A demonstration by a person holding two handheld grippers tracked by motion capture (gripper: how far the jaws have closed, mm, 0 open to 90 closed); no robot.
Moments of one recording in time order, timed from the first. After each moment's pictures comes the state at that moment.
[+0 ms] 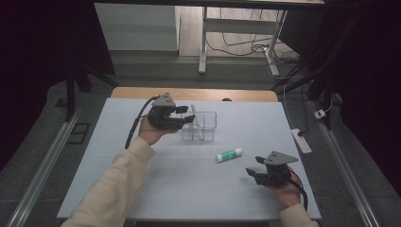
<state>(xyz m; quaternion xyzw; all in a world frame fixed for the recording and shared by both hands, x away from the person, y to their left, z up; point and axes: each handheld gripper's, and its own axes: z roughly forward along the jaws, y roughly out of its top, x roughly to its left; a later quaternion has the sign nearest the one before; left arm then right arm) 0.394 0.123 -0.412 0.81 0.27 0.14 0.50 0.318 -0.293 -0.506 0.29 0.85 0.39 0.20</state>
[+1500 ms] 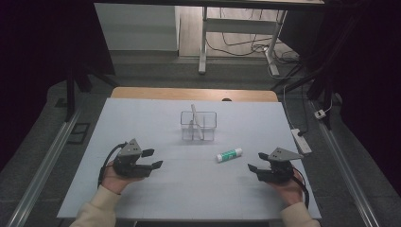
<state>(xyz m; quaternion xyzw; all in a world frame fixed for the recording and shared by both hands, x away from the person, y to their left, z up) 0.283 0.187 -0.486 0.83 0.34 0.13 0.43 0.323 -0.298 -0.497 0.32 0.83 0.41 0.20</state>
